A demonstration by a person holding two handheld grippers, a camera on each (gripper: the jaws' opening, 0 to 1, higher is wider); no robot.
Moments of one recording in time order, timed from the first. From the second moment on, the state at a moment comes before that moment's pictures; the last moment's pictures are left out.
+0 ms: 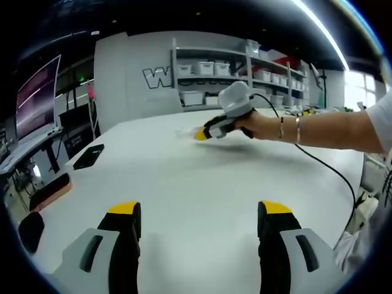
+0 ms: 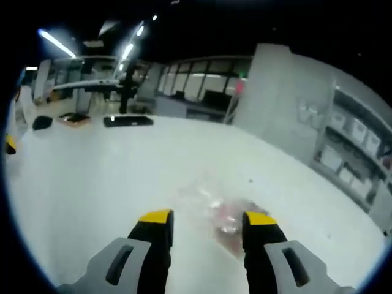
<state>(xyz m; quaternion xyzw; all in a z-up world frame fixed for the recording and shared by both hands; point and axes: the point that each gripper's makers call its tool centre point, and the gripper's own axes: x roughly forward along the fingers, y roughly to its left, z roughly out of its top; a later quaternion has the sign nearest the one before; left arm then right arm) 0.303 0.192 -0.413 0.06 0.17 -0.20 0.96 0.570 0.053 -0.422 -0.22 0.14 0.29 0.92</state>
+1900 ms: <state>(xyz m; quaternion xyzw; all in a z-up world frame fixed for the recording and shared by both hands) 0.310 0.200 -0.423 0.04 0.18 -0.20 0.96 0.595 0.081 -0.437 -0.26 0.10 0.30 0.91</state>
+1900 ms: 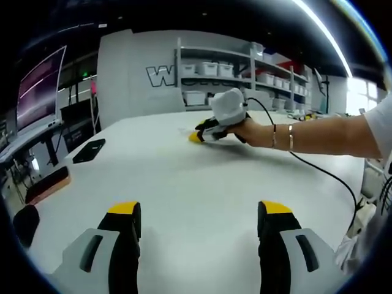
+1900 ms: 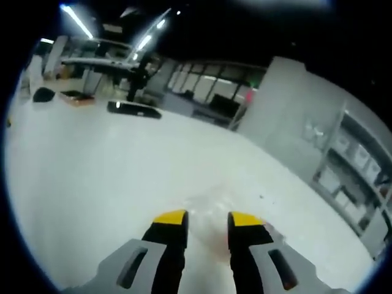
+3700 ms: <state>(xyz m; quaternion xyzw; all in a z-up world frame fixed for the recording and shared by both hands) 0.301 0.192 -0.412 0.05 0.17 -0.21 0.96 0.597 0.020 -0.372 -0.04 0.08 0.26 0.96</state>
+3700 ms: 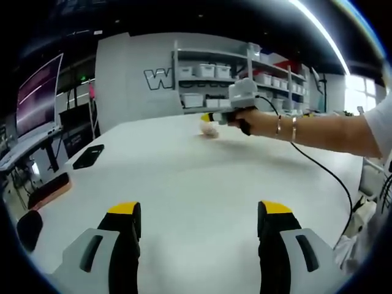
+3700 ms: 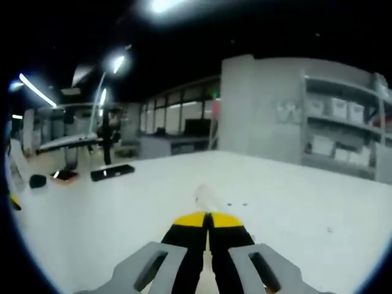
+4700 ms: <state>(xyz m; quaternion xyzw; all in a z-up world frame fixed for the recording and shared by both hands) 0.287 0.180 -0.402 0.06 0.16 -0.21 0.96 0.591 -0.002 -0.335 0.04 0.04 0.25 0.97</state>
